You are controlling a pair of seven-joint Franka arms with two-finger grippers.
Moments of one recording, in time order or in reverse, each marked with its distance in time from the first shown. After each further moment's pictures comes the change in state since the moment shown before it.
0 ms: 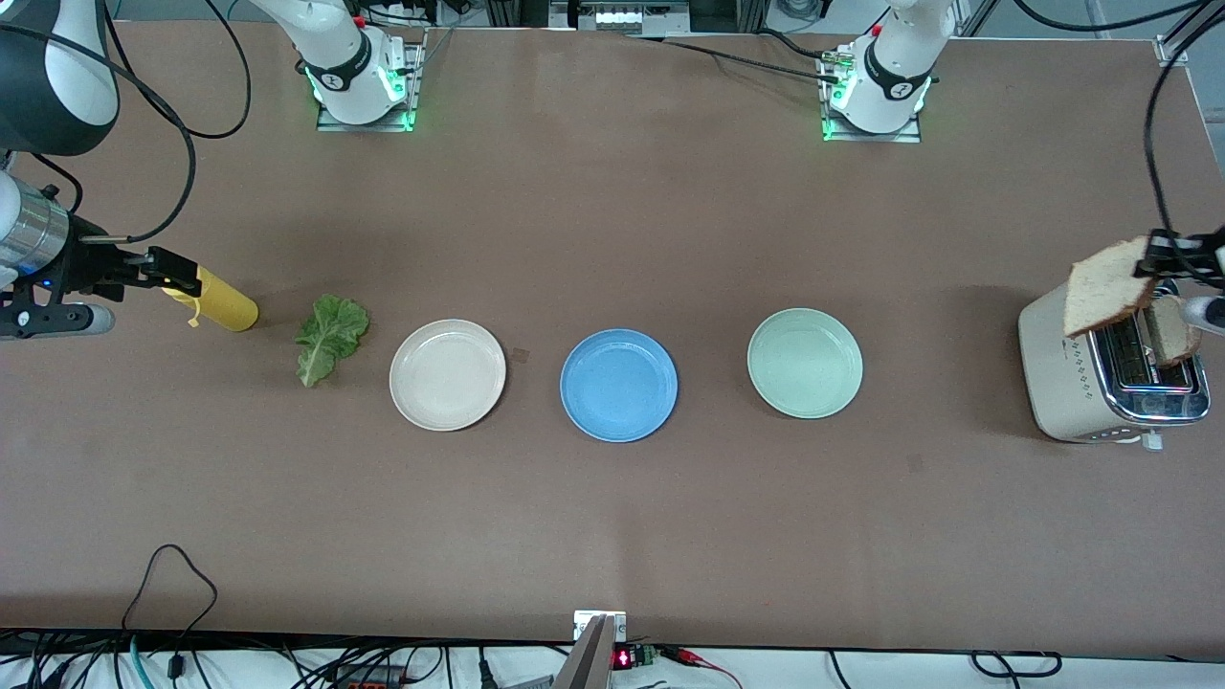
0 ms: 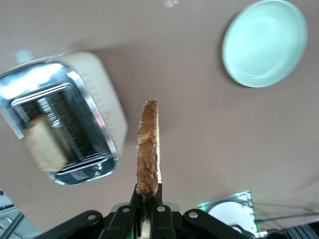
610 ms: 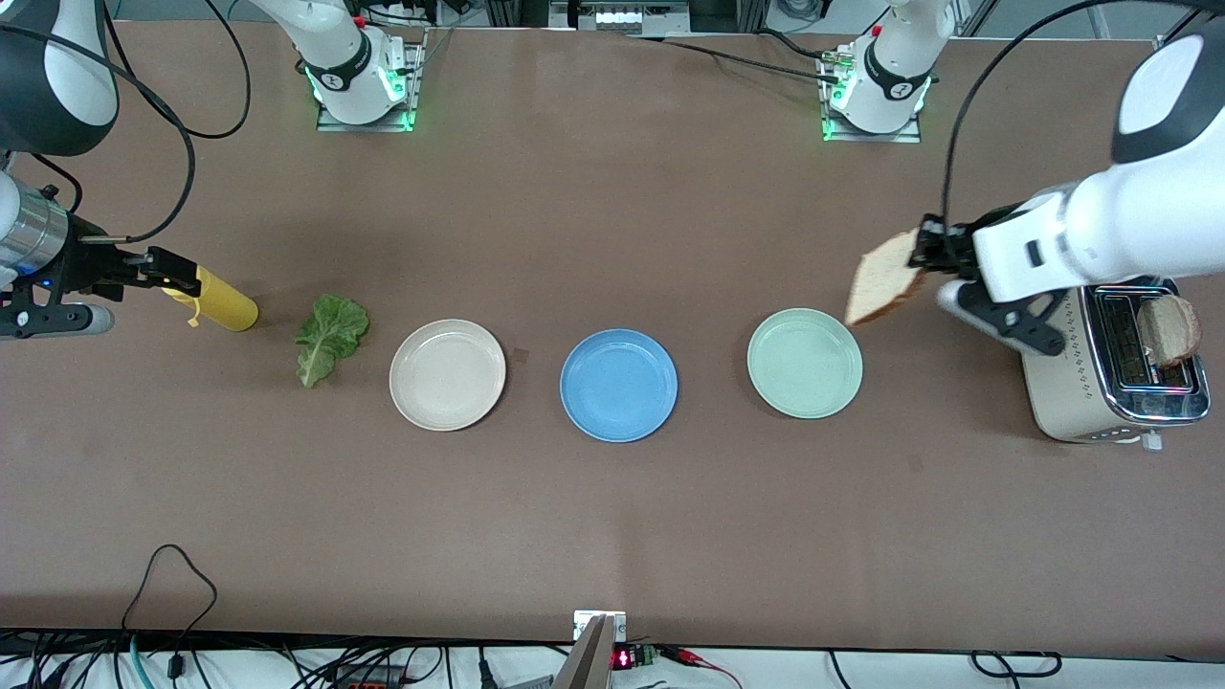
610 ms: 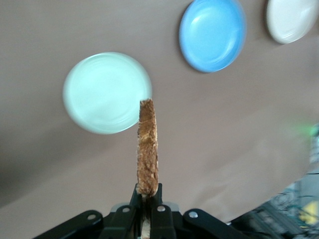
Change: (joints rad) left arm -0.106 0.097 -0.227 -0.023 -0.331 0.135 -0.334; right arm 0.000 0.000 -0.001 0.000 0.000 0.000 0.000
